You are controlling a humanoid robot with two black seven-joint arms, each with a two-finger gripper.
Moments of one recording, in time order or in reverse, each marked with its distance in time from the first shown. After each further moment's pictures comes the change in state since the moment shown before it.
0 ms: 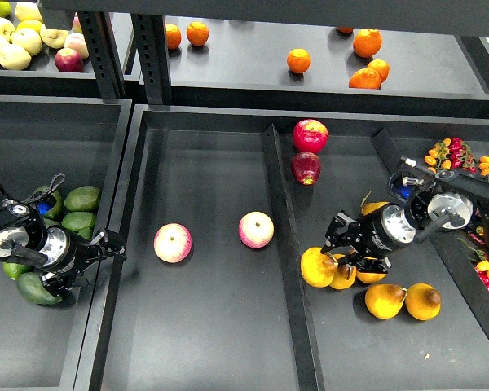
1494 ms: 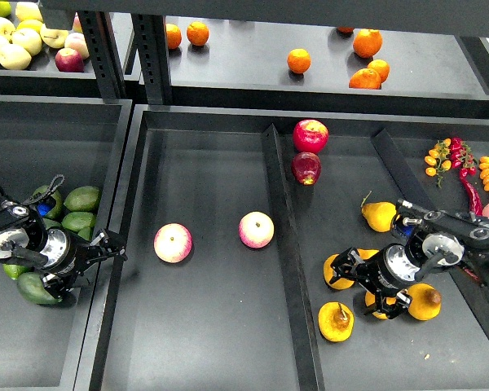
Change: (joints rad) left arm 0.005 0.001 -0.026 0.002 0.000 0.000 0.000; right arm -0.013 0.041 0.012 -0.050 -0.079 0.000 0.000
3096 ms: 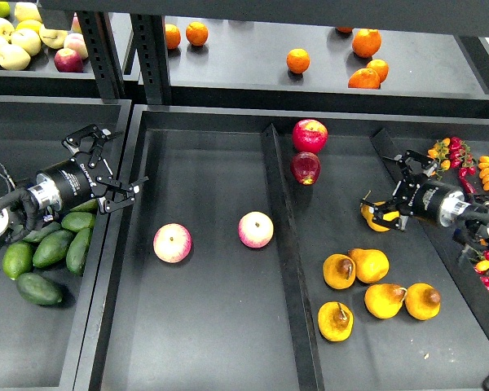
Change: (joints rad) left arm 0.252 -0.198 -0.994 0.029 -0.459 0.001 0.000; right arm -0.229 0.111 1.206 -0.414 0.197 0.000 0.000
